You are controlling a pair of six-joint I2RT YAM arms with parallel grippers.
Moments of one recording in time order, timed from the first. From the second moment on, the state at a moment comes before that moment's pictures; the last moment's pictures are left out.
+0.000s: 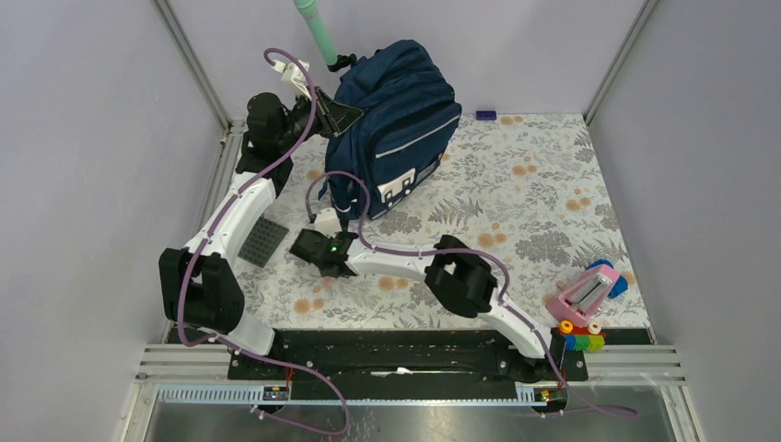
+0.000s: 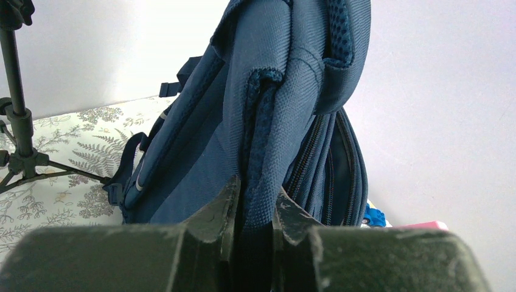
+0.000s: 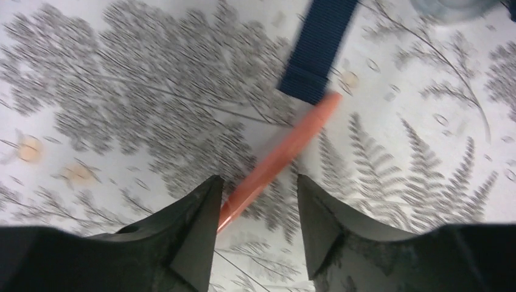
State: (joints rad) left arm -0.19 1.53 1.34 0.25 0.62 -0.57; right arm 1.20 2.45 2.05 -0.73 0.54 0.74
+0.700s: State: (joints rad) left arm -0.18 1.53 1.34 0.25 0.61 -0.57; right arm 1.06 2.16 1.58 -0.52 0.30 0.46
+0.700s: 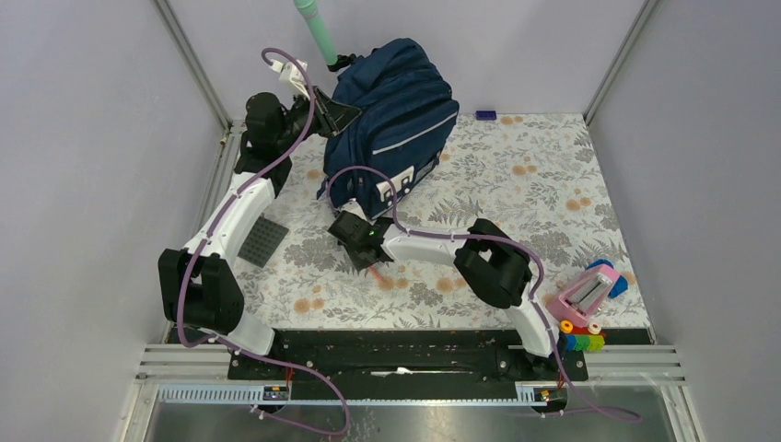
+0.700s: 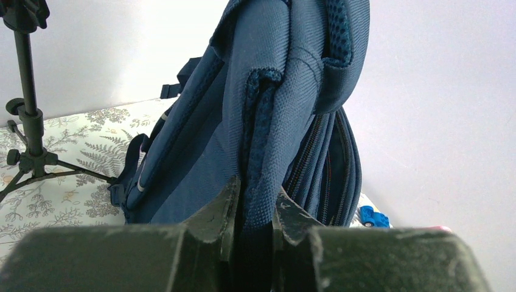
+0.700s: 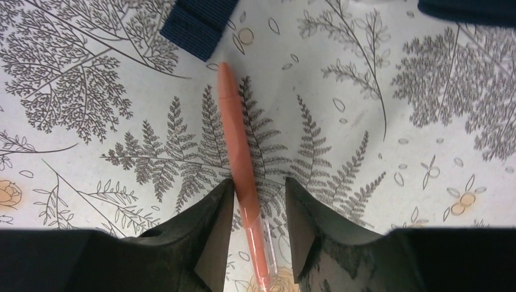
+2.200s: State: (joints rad) left arm -0.18 1.53 1.34 0.24 0.62 -0.55; right arm 0.98 1.21 1.30 -0.44 0.32 0.56
